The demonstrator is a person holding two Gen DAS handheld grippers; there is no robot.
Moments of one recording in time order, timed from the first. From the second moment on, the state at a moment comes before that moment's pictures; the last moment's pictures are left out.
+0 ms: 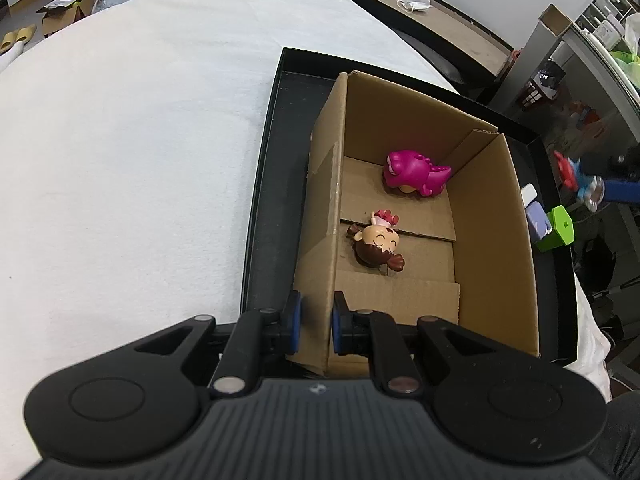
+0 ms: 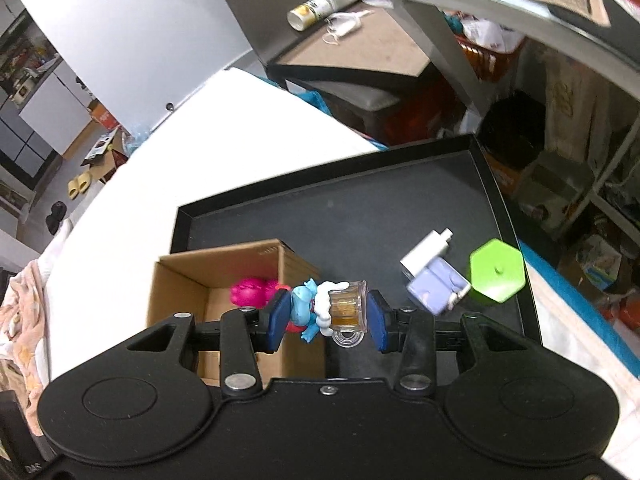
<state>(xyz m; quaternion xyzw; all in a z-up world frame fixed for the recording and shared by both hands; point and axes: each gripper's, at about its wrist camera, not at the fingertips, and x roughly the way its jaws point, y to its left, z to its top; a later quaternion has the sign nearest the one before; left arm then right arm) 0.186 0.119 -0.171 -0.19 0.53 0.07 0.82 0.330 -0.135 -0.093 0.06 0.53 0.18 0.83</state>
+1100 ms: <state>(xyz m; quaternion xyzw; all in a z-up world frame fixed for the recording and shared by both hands) 0.186 0.124 -0.172 -0.21 0.52 0.06 0.82 0.308 -0.028 -0.130 0.07 0.56 0.24 0.79</state>
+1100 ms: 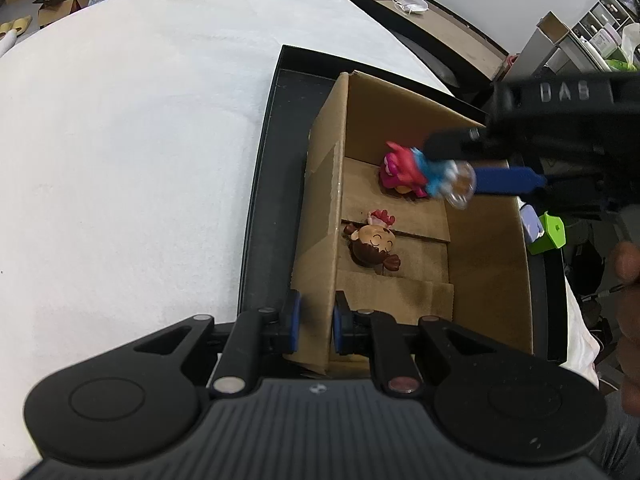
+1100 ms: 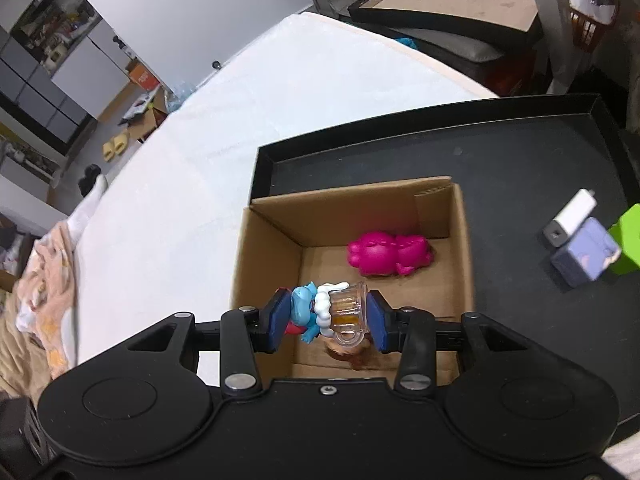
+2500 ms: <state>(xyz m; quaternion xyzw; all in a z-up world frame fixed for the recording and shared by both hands) 0.189 0.118 -0.172 -0.21 0.53 0.08 0.82 0.327 -0.179 -0.114 0.12 0.52 0.17 0.83</state>
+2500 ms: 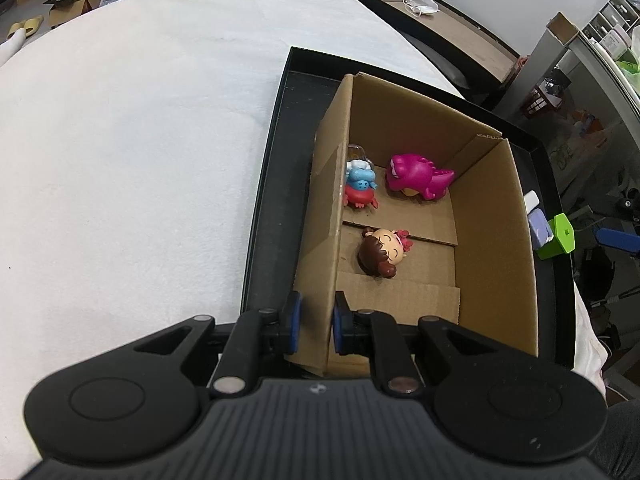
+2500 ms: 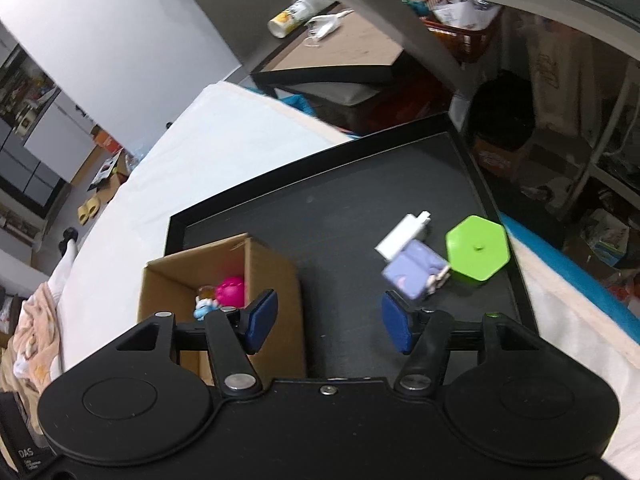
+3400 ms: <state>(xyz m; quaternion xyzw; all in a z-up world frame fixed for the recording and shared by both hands) 0.197 0.110 -0.176 -0.18 0.54 0.09 0.82 0.367 -0.209 -0.201 0.17 0.53 0.08 0.83</state>
